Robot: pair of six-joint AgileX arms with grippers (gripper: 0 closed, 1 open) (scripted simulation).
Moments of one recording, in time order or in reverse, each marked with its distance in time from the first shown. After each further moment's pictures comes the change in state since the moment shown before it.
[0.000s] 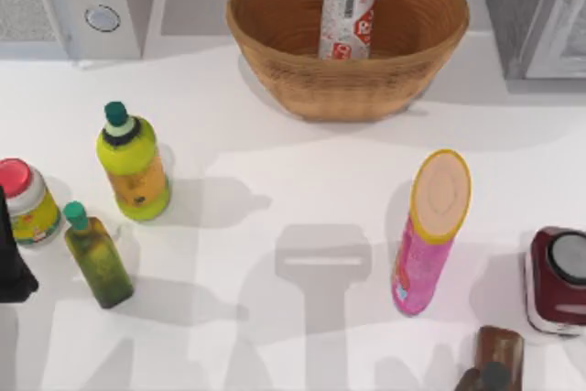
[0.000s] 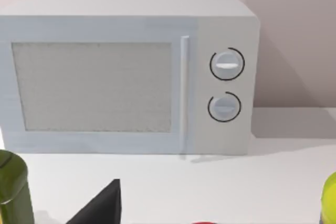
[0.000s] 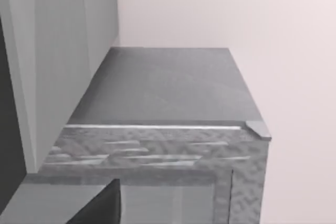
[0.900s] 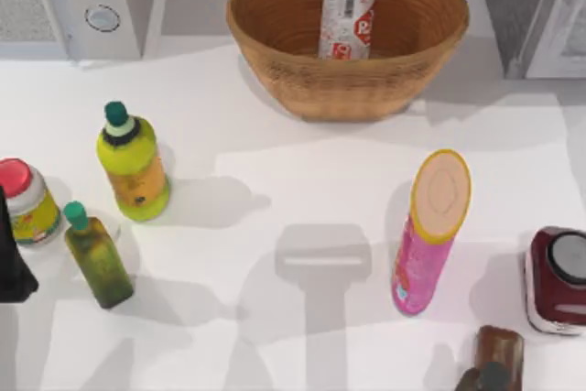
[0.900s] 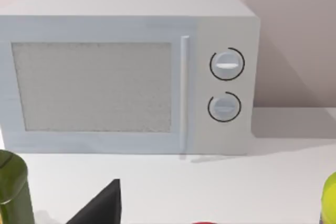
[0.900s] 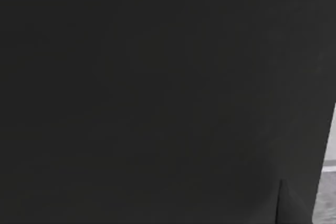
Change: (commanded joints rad) left arm 0.000 0.000 0.000 0.000 0.000 0.000; right arm 0.999 -0.022 -0.008 -0.062 0.962 0.017
